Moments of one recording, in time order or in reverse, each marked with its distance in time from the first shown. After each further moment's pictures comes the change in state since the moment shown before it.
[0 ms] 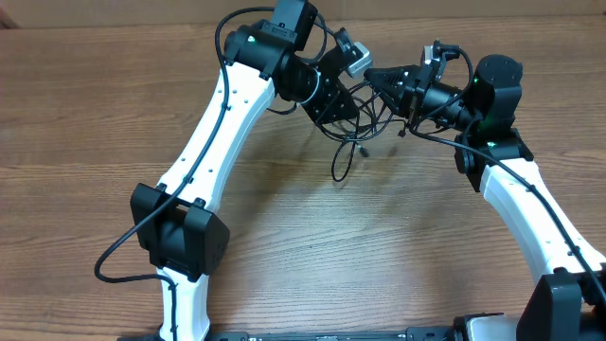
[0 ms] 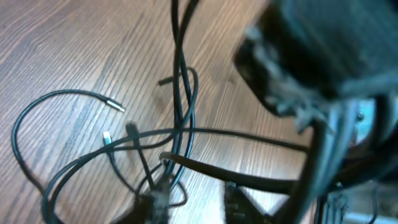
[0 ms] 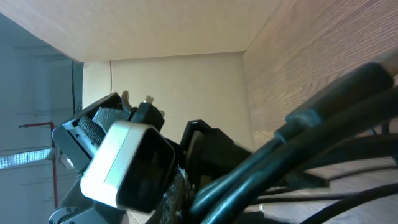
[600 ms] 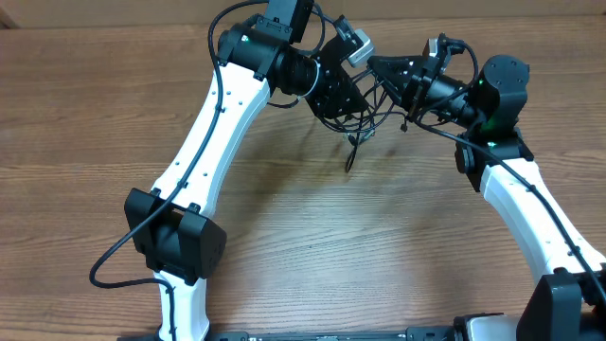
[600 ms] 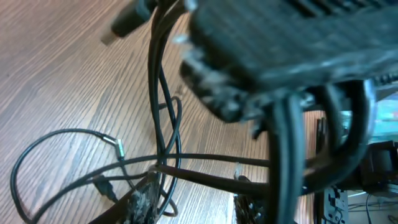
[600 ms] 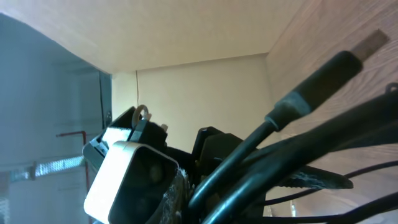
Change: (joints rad) left arm 0.003 -0.026 0.000 0.085 0.081 -0.004; right arm 0.000 0.000 0.000 0.141 0.029 0.204
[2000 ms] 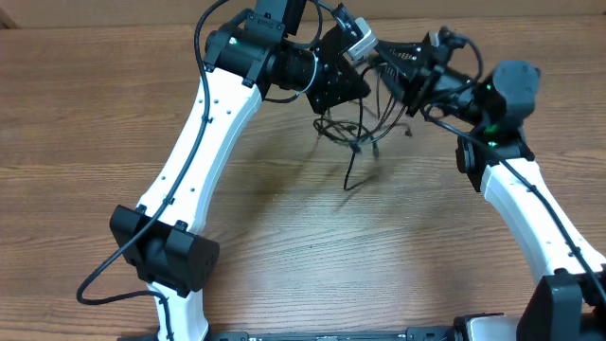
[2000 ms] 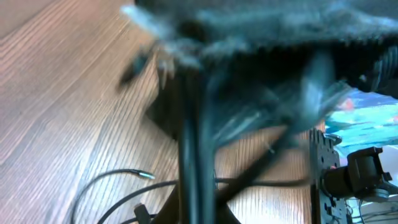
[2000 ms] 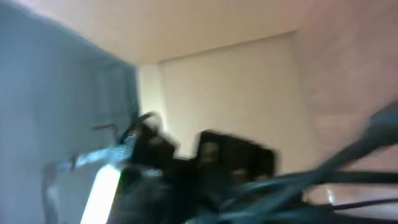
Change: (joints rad) left arm -0.002 -0.072 0.000 0.034 0.035 -0.004; right arm -0.002 -0.002 0.005 0.164 -0.031 0.234
